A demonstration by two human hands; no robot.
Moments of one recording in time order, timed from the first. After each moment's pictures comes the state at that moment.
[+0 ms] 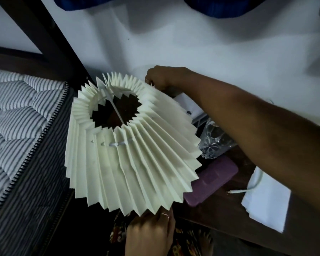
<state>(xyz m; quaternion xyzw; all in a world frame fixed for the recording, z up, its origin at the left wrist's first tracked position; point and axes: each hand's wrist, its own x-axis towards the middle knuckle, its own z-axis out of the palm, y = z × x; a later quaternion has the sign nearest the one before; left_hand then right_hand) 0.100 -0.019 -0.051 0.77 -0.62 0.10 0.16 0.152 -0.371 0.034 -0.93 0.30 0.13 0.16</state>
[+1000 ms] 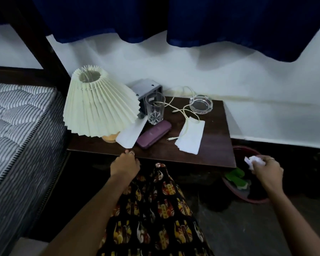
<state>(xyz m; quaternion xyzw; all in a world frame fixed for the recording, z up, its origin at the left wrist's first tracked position) 0.066 -0.007 -0.002 0.80 -0.56 -0.19 -0.02 -0.329 -0.041 -0.012 -0.46 0.81 -0.28 0.23</state>
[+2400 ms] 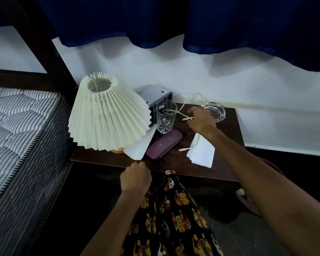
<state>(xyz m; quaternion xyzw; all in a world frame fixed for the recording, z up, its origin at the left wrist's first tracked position) 0.060 -0.013 0.004 0.82 -0.56 -0.14 0.01 -0.106 -0.205 0.038 -0.74 0.65 -0.08 0.16</state>
